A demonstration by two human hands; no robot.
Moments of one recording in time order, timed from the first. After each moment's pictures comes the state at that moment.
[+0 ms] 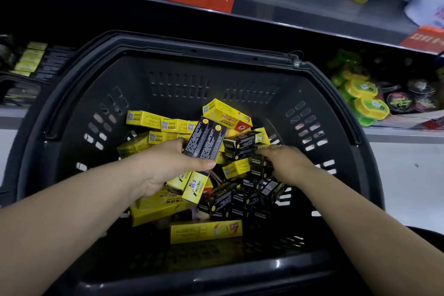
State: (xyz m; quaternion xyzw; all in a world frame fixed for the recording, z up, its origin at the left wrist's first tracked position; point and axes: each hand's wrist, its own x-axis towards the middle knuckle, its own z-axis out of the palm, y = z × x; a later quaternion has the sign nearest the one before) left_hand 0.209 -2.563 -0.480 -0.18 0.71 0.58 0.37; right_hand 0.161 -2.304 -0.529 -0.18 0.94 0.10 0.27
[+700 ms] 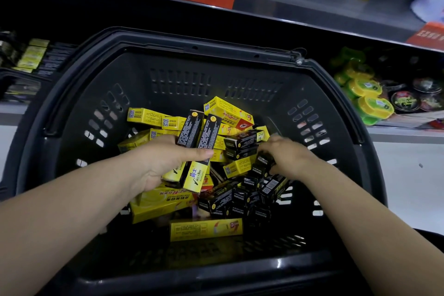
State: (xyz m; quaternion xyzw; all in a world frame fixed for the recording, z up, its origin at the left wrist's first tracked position) left_hand 0.207 -2.558 -0.474 -0.25 0.67 0.60 0.34; right_hand 0.158 -2.314 -0.506 -0.17 0.94 0.06 0.30
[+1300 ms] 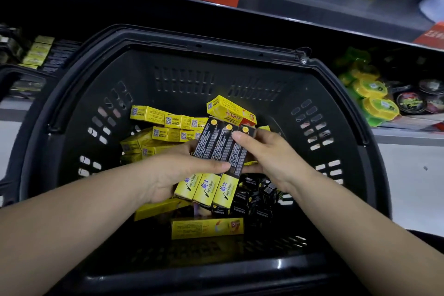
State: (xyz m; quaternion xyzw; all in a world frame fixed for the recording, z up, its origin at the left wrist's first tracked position) left_hand 0.220 -2.549 -0.475 -0.19 0.65 0.62 0.40; right_hand 0.191 -2.376 -0.471 0.13 0.72 -0.61 0.29
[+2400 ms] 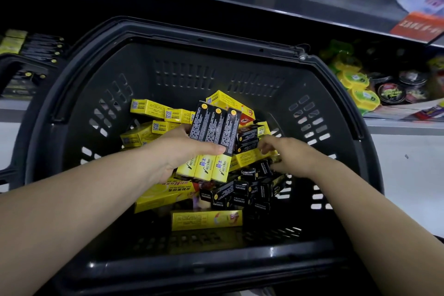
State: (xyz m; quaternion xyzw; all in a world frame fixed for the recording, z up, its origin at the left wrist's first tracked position) left_hand 0.198 -2.522 -0.494 -0.21 0.69 0.61 0.33; right_hand 0.165 -2.266 -0.511 -0.14 0.93 -0.07 0.33
